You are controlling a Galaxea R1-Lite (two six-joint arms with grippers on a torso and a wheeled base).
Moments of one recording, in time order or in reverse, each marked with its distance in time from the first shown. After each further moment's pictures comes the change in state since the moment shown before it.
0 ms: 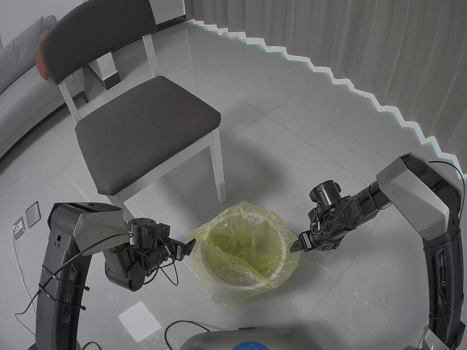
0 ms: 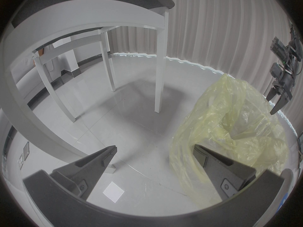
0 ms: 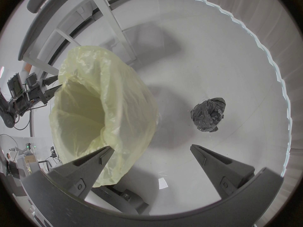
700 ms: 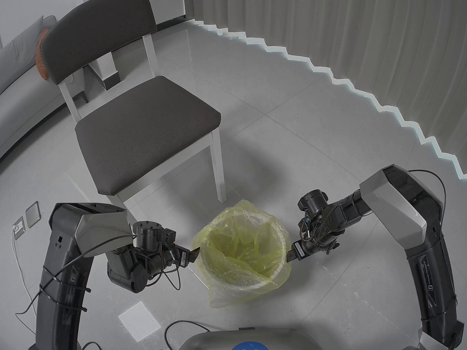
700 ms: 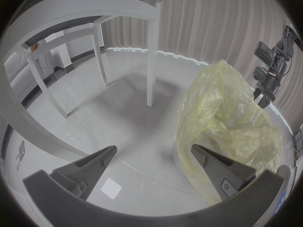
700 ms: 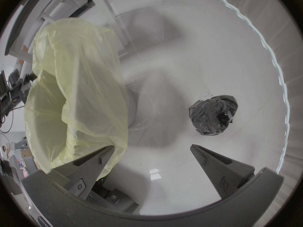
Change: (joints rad) left arm -0.028 -0.007 0.008 0.074 -0.027 0.005; right arm 0.020 0.145 -0.180 0.136 -0.025 -0.074
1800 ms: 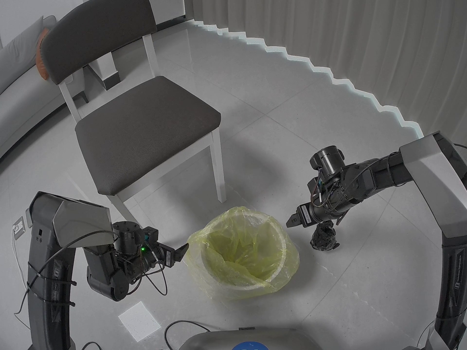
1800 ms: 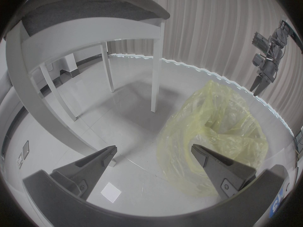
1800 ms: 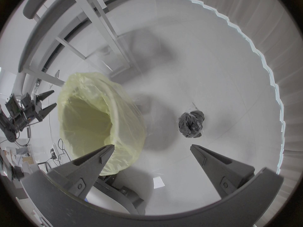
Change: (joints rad) left arm 0.046 -0.121 0.263 -0.235 -0.035 -0.002; right arm 0.024 -0.308 0.064 0.043 0.001 0.088
